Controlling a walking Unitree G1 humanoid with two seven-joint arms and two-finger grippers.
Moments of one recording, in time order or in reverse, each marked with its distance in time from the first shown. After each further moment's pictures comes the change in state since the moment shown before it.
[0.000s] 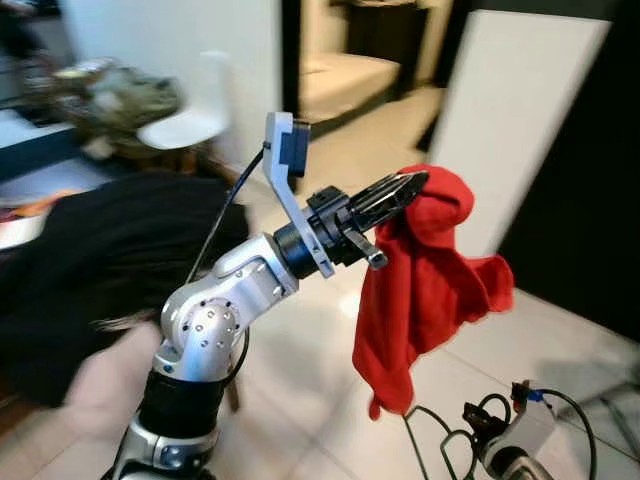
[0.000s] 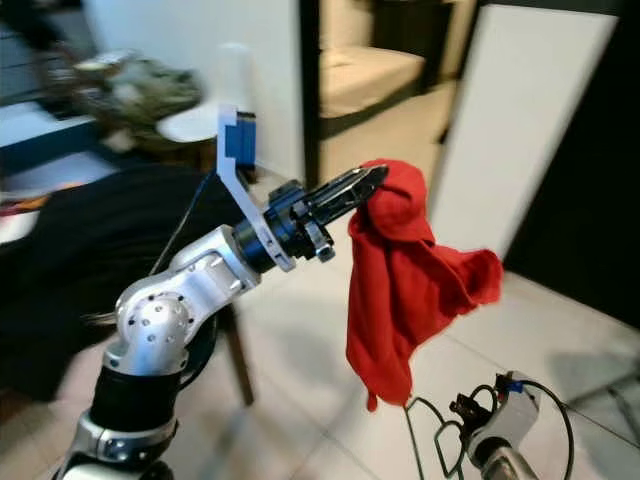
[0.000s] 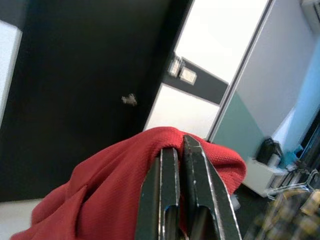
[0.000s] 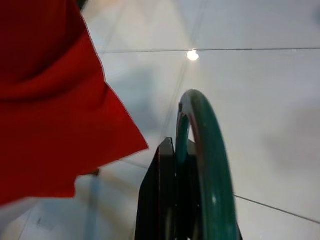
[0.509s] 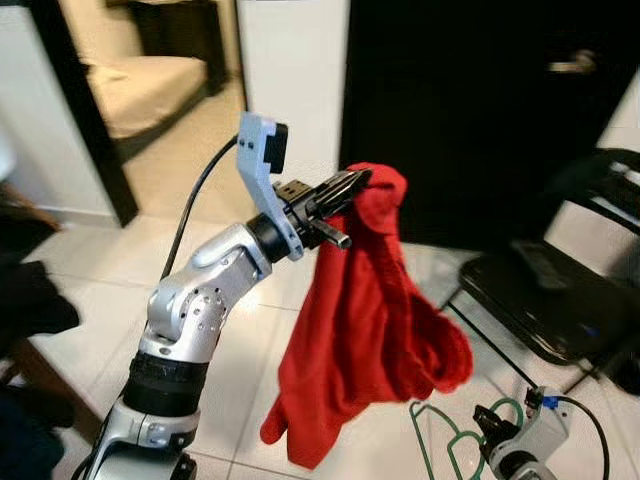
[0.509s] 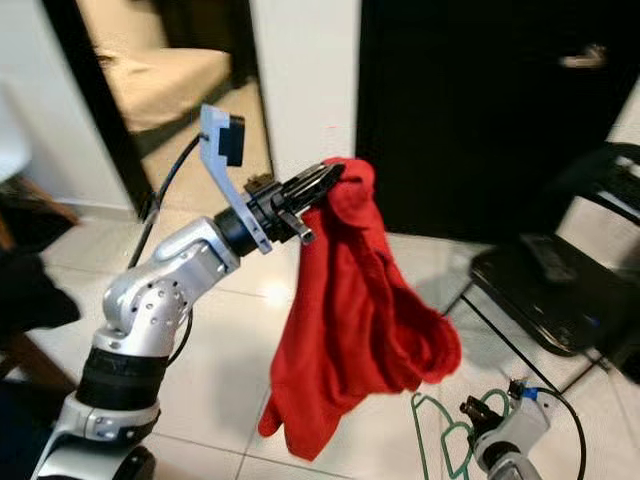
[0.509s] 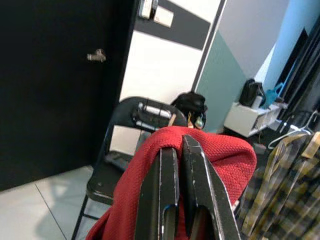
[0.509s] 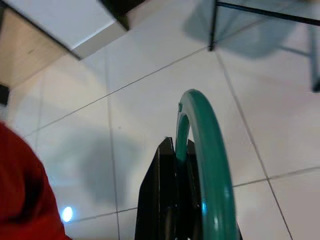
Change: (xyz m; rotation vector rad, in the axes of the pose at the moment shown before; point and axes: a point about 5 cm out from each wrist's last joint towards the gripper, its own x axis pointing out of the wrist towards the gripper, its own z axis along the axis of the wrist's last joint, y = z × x) left arm -0.016 0.044 0.007 0.248 0.040 0.238; right arm -0.003 -0.006 0.001 0.059 -0.033 -0.036
